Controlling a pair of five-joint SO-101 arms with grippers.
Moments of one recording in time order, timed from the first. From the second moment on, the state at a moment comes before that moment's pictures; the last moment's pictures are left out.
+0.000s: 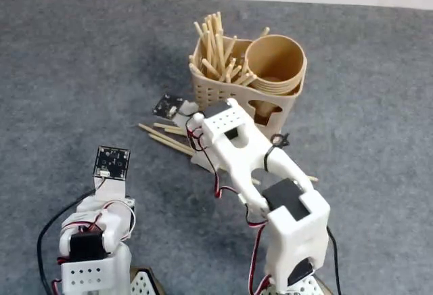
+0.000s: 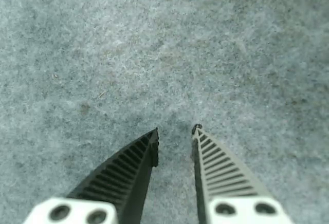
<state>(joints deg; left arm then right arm) -12.6 -104.0 96.0 77.1 -6.7 -34.9 18.2 9.9 64.9 35.4</state>
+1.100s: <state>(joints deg) -12.6 -104.0 96.0 77.1 -6.7 -38.2 -18.5 21.7 66.1 21.5</state>
